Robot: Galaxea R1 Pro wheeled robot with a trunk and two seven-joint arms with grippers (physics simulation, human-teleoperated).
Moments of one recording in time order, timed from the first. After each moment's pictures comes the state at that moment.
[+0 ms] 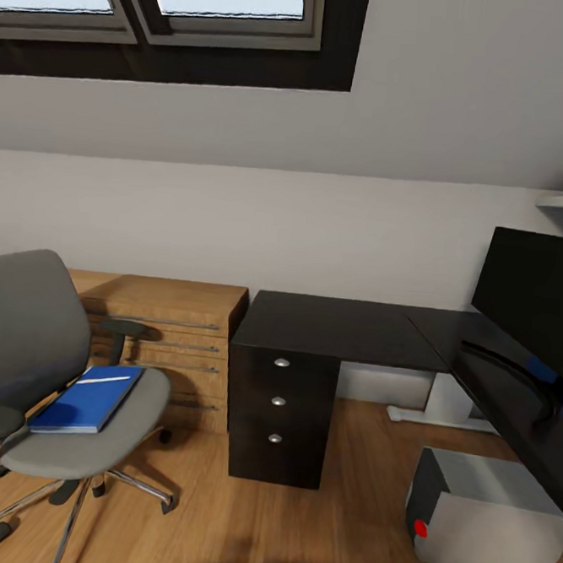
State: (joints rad) left arm -0.05 -0.04 -0.03 -0.30 0.11 -0.54 0.13; right arm -0.17 0.02 -0.25 0.02 0.06 -1.00 -0.07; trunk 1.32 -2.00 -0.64
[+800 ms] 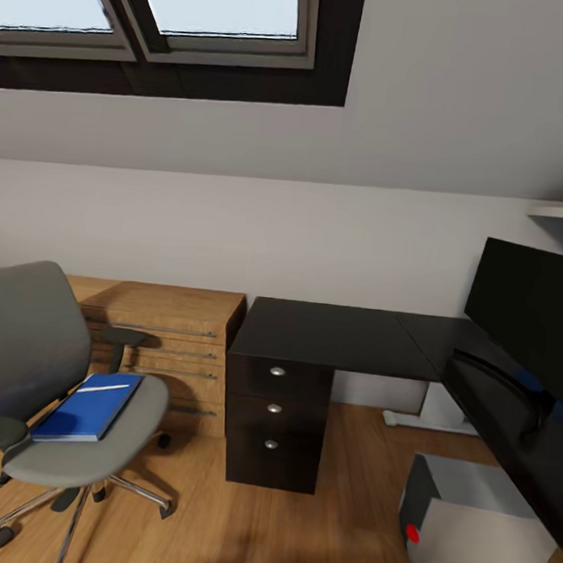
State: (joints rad) left arm -0.05 -0.04 -0.03 -0.28 0.11 -0.54 0.13; right arm -0.17 0.02 -0.25 0.02 0.06 -0.90 -0.07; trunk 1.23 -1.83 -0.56
